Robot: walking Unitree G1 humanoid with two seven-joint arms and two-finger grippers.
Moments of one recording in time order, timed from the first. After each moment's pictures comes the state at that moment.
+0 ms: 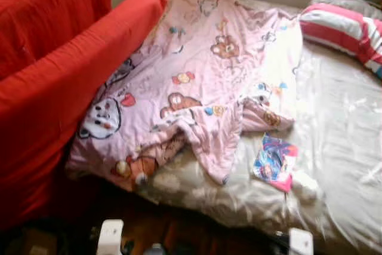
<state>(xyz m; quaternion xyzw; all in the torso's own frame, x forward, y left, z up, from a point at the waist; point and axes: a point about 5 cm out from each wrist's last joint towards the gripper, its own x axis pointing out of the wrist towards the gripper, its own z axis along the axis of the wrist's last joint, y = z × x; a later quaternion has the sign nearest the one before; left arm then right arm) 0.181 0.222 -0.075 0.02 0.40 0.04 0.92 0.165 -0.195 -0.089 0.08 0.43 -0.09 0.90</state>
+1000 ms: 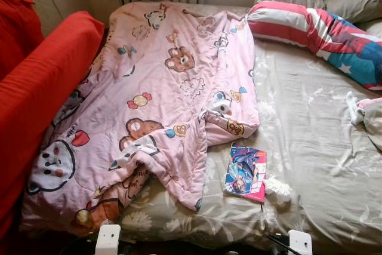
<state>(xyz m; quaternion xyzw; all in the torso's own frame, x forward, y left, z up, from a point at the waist) 0.180 0.217 -0.077 0.03 0.41 0.03 0.91 0.157 -0.207 -0.090 0.07 0.43 -0.11 0.89</state>
